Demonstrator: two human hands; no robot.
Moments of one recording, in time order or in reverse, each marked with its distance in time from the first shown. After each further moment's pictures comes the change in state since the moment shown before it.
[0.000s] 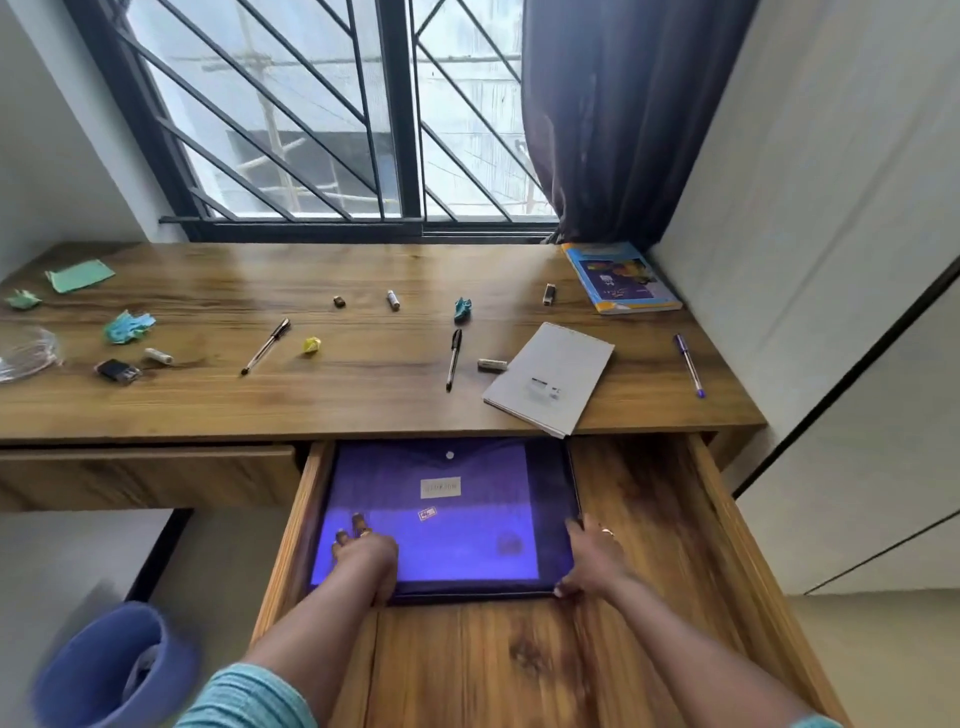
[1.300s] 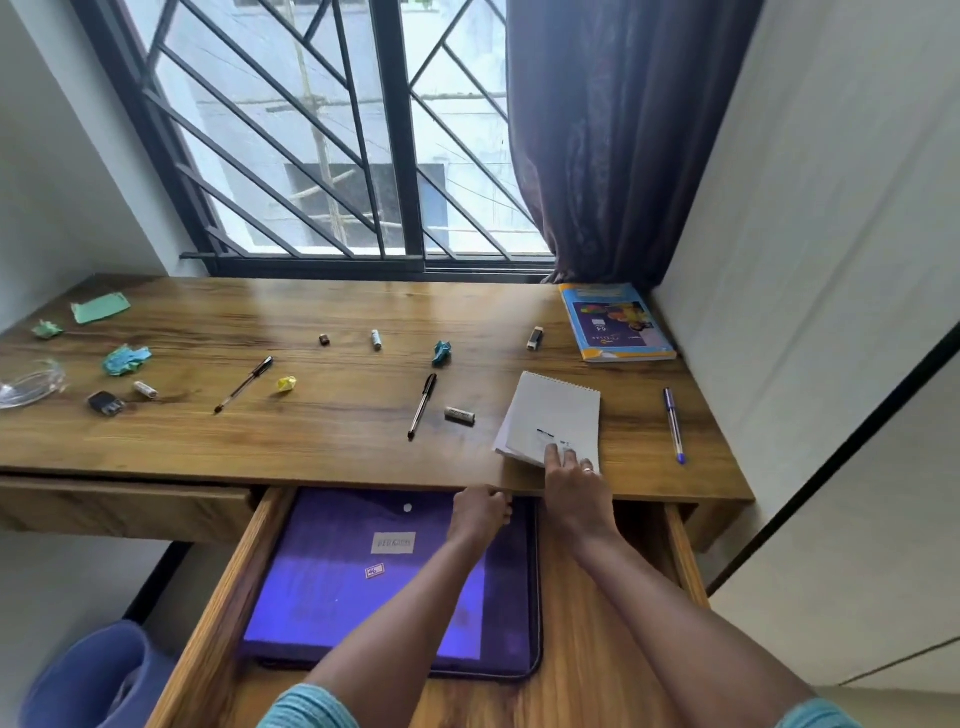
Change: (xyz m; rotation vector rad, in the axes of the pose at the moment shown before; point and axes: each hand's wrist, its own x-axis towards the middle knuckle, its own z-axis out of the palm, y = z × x) left_hand -0.023 0.198 -0.087 -1.265 0.211 0.265; right_hand 0.068 0.010 -0.124 -0.252 0.688 -0.217
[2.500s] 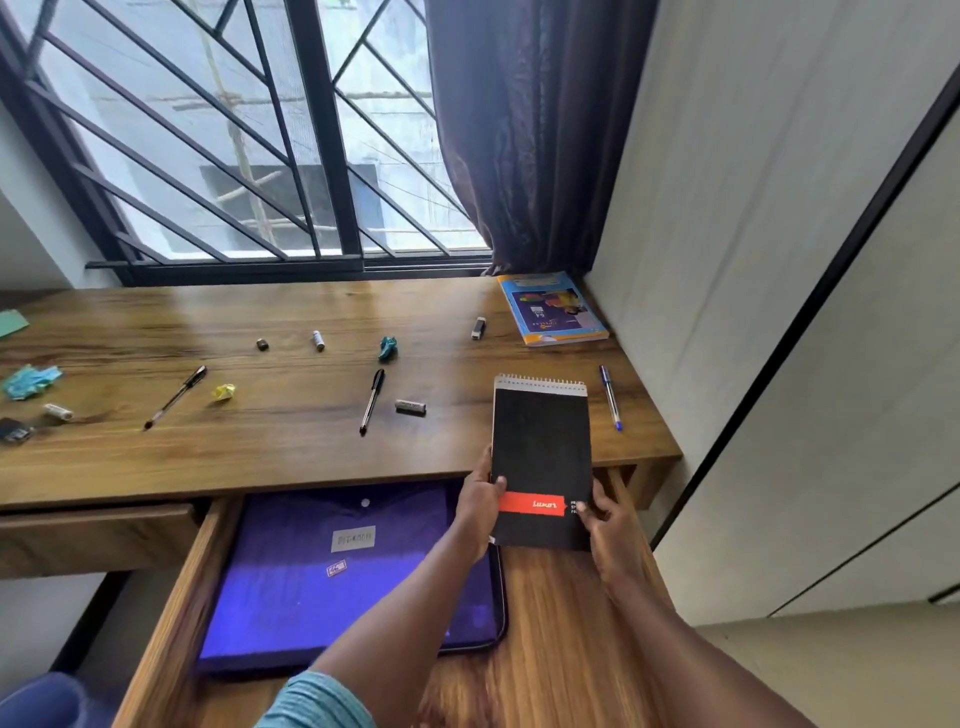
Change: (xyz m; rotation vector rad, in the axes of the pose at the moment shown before) left_hand -0.023 0.000 0.044 -0.492 -0.247 0.158; right_hand -0.093 0.062 0.004 1.136 0.014 0.714
